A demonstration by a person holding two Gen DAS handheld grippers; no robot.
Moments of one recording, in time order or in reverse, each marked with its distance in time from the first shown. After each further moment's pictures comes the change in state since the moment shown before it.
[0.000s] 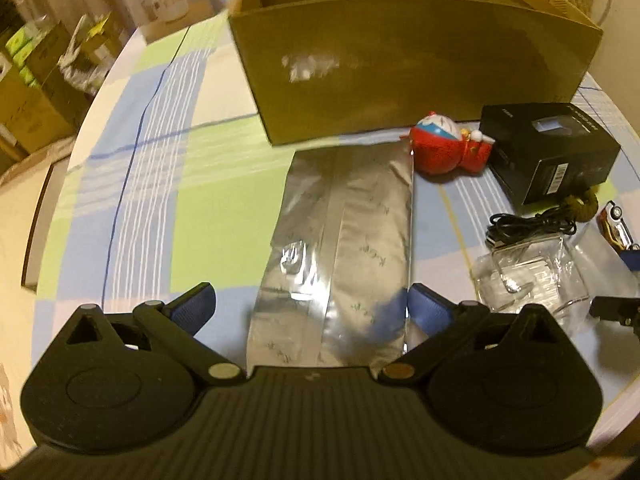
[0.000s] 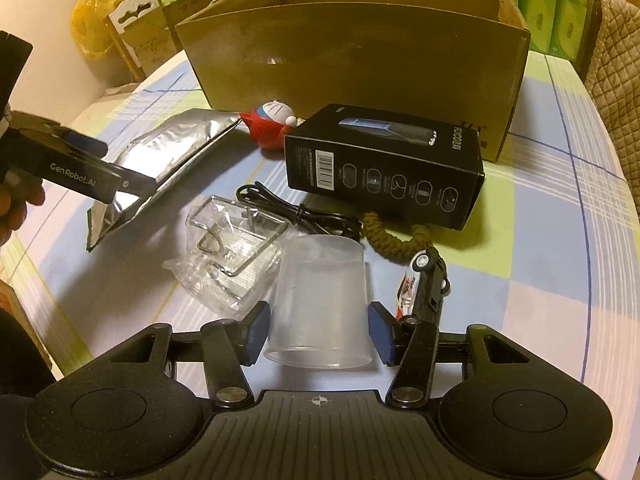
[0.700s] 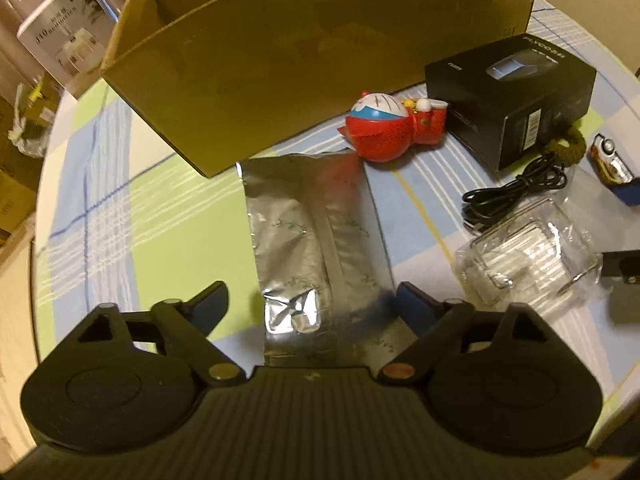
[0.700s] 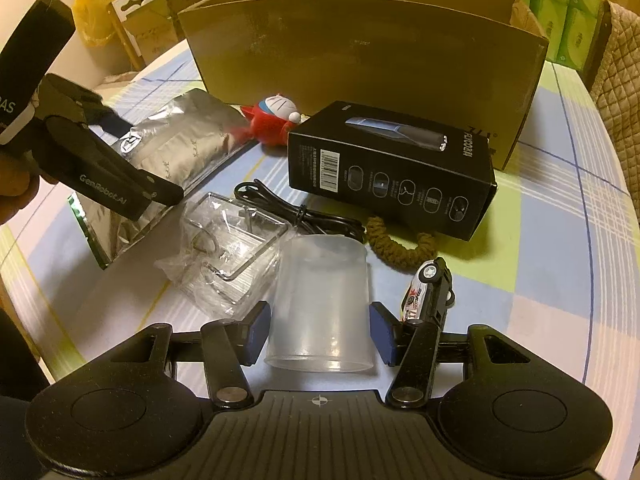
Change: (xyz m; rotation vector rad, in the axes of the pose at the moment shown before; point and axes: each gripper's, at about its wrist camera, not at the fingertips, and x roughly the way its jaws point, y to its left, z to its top) left arm 0.028 -0.038 0.020 0.256 0.056 -0.025; right arm 0.009 0.004 0.003 -0.040 0.015 -0.017
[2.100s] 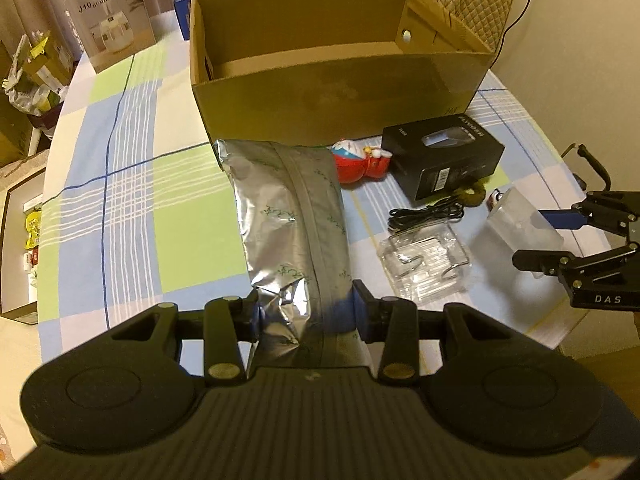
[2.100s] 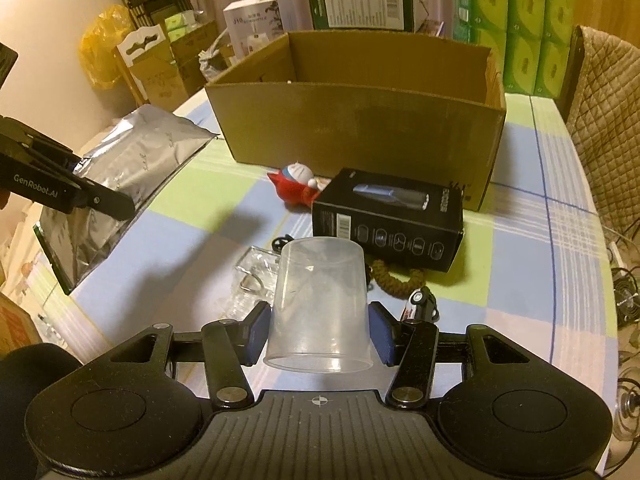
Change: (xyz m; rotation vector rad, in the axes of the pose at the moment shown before) left arm -0.111 0.045 -0.026 -0.169 -0.061 -0.188; right arm -0.072 0.019 0.009 0.042 -0.111 0.012
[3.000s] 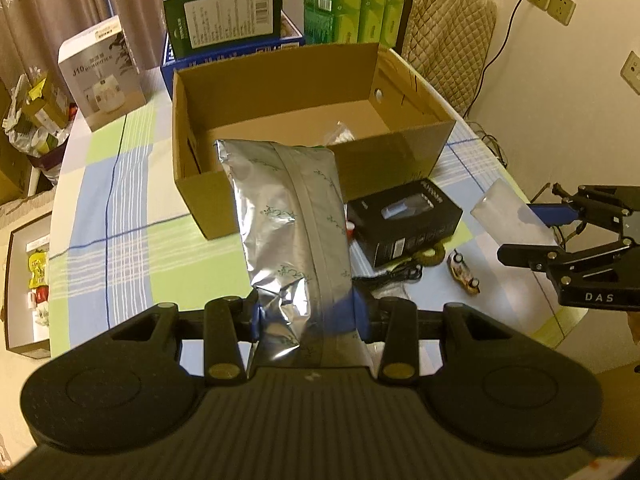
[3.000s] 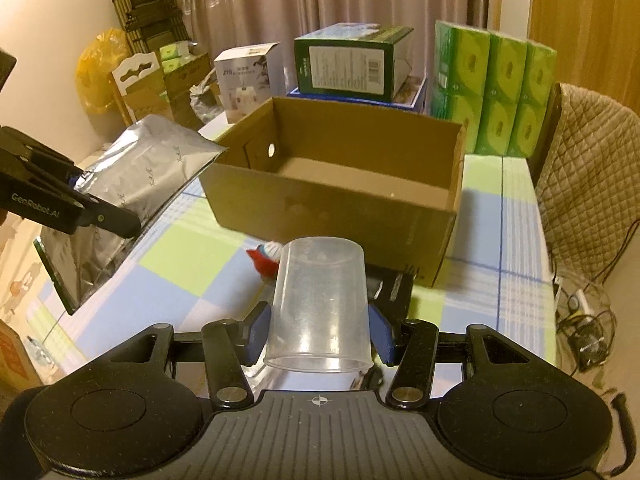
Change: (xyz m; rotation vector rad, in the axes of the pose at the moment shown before) left arm -0.049 -0.027 0.049 0.023 -0.097 -0.013; right arm -0.051 -0.009 0.057 -0.046 -0.086 -0.057
